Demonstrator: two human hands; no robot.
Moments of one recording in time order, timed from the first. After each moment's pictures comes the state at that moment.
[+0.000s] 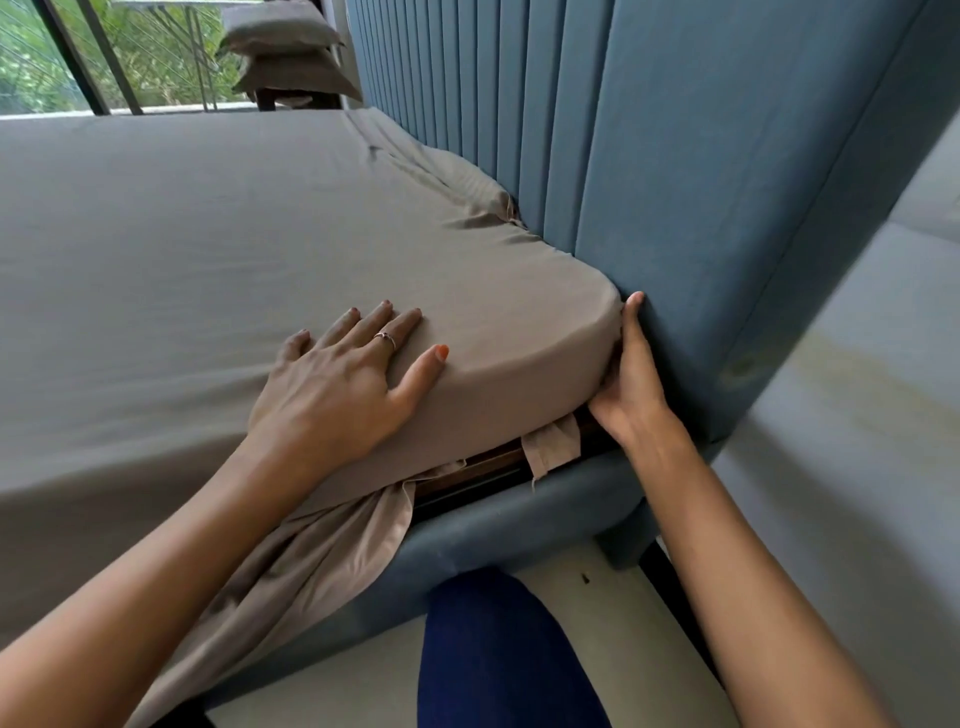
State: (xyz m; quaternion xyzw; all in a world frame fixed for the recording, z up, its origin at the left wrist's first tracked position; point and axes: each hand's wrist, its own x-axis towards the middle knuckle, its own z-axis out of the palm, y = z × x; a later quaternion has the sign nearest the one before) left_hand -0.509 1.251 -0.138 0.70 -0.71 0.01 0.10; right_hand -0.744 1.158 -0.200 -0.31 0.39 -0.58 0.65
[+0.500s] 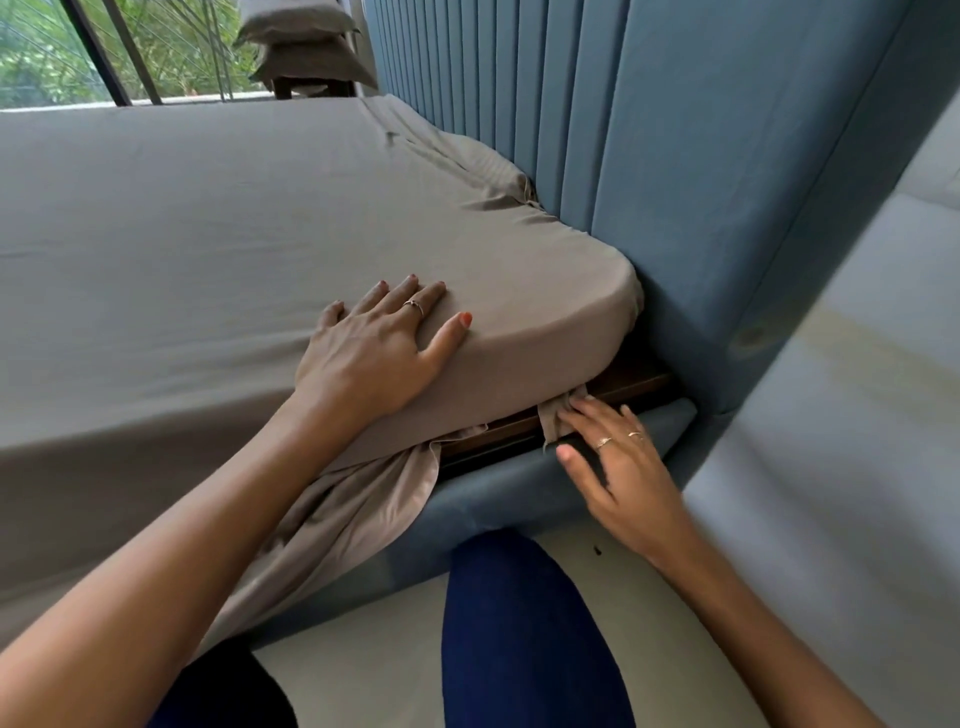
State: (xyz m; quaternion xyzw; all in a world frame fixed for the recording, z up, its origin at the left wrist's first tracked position) left_hand -0.507 1.252 -0.138 0.69 -0.71 0.00 0.11; right_hand -0.754 1.266 -0.268 -0.80 0.51 -0.30 0.09
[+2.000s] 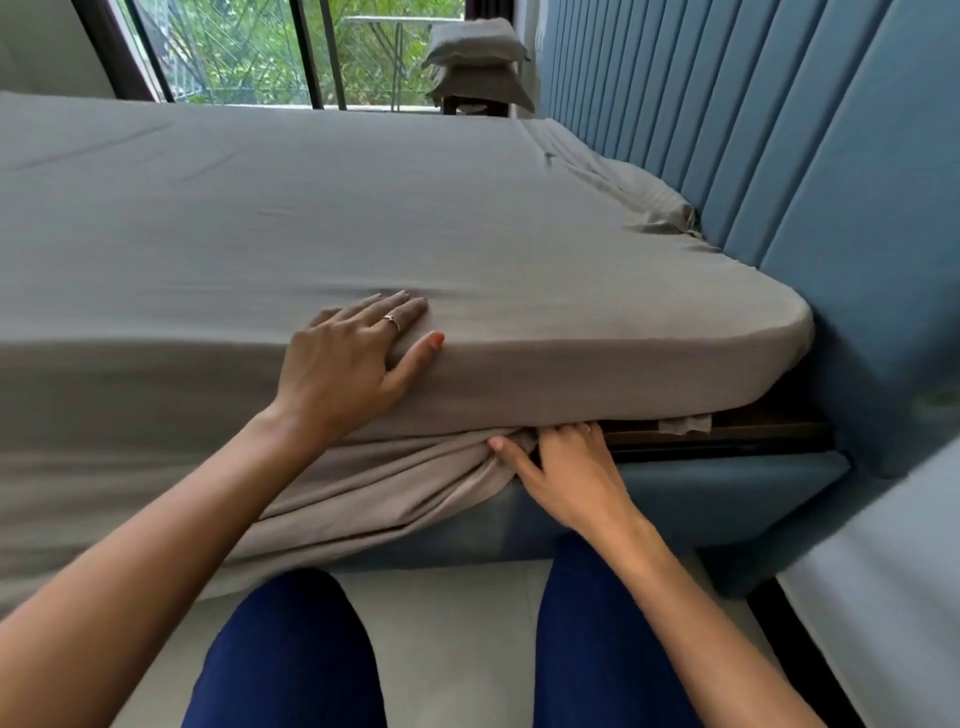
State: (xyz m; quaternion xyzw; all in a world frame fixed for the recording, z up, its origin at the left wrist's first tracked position) left_hand -0.369 1.350 -0.159 0.70 -0.65 0.22 0.21; right_hand -0.591 1.295 -0.240 -0.87 0.46 -0.17 0.05
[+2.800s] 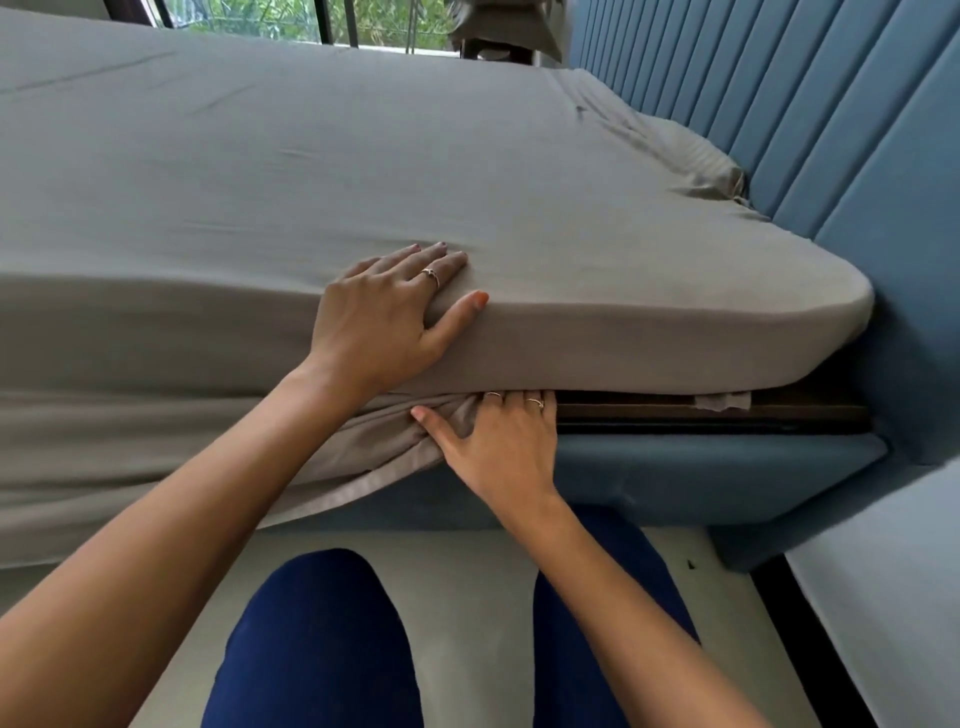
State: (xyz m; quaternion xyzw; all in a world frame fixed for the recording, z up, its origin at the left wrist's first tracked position) left_hand -0.364 1.344 -0.166 0.69 -0.65 0.22 0.23; right_hand -0.506 1.337 -0.249 -0.82 0.54 -0.18 0.01
